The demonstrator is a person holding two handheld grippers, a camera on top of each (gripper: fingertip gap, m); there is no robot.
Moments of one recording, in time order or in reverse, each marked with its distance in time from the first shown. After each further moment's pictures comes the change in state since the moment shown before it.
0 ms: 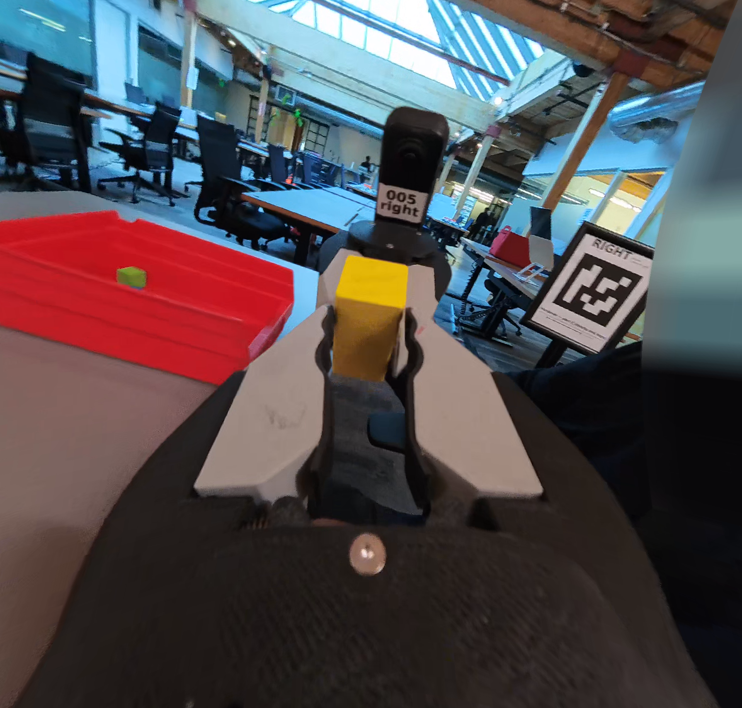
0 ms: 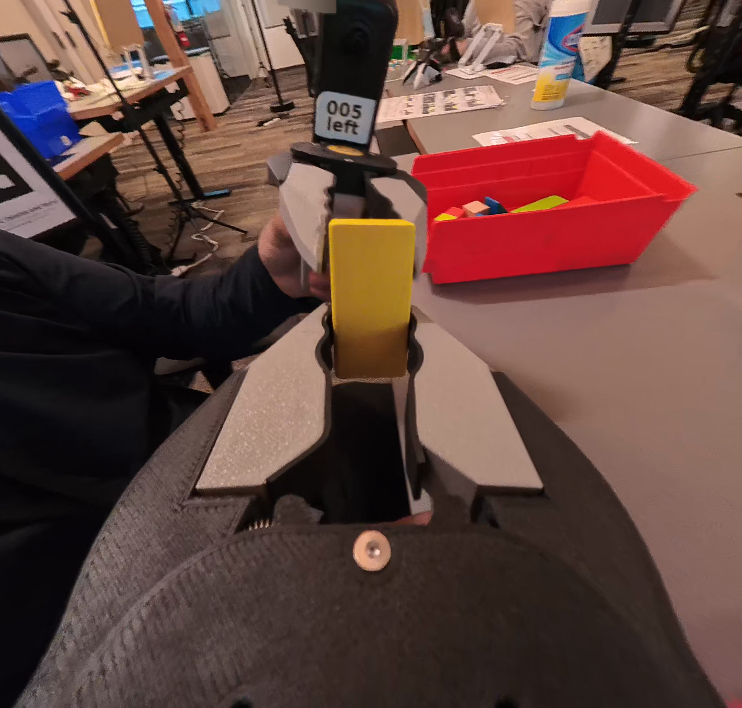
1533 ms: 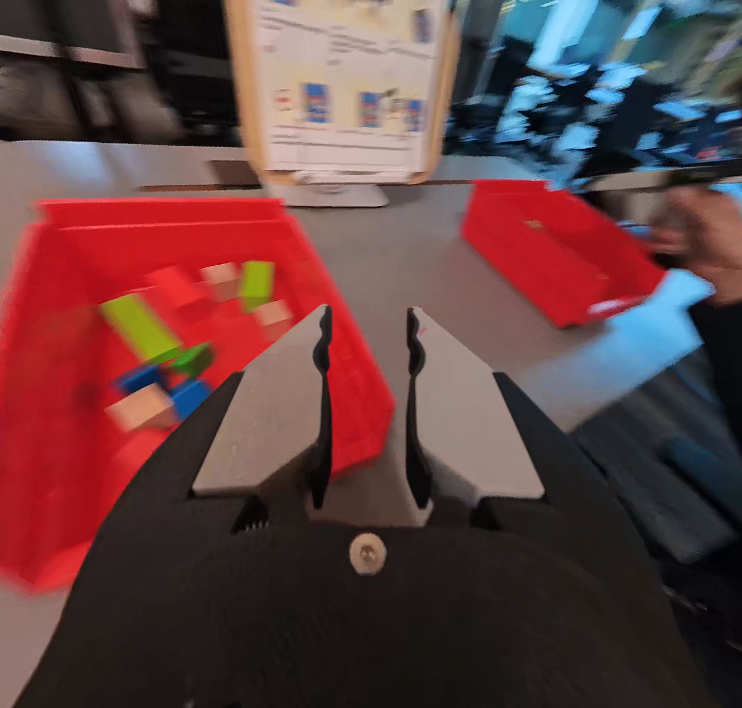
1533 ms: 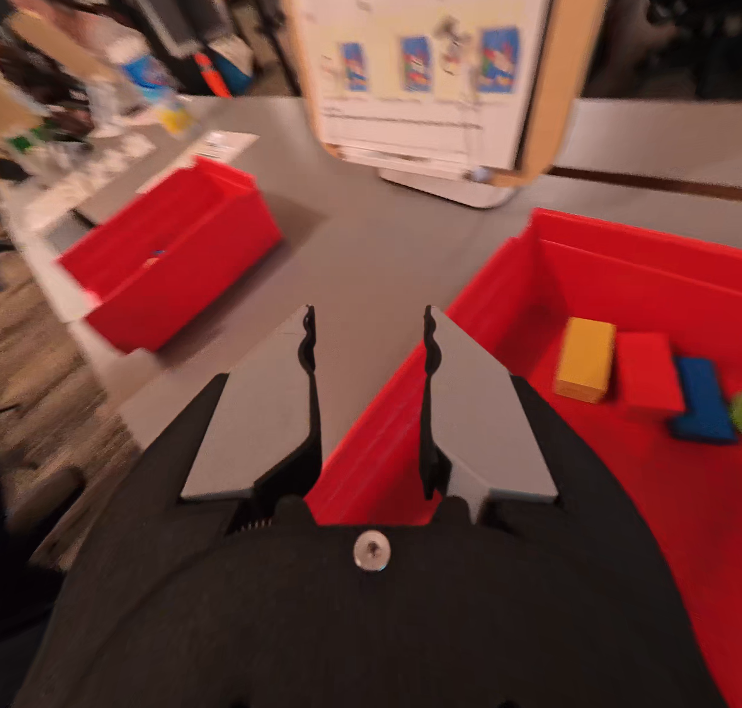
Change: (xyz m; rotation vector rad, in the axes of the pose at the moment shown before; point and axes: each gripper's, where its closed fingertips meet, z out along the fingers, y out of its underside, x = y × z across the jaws) left arm -0.118 -0.033 -0.245 -0.082 -0.980 0.029; right arm 0.234 0.015 -0.126 0.022 0.667 0.397
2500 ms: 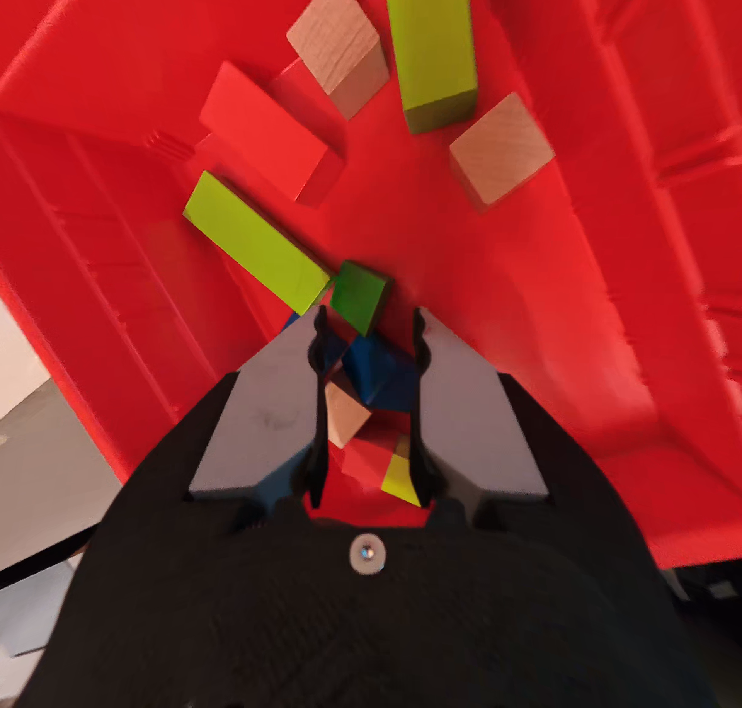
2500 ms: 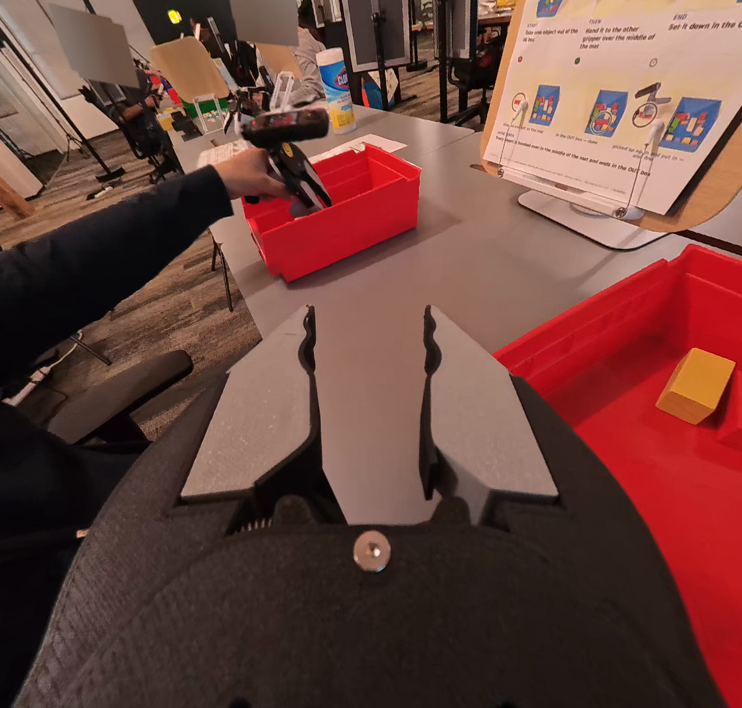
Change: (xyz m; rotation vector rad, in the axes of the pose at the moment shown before) left arm -0.160 0.103 0.098 -0.956 -0.278 0.366; right arm -0.101 0.034 -0.096 0.070 -0.280 -0.210
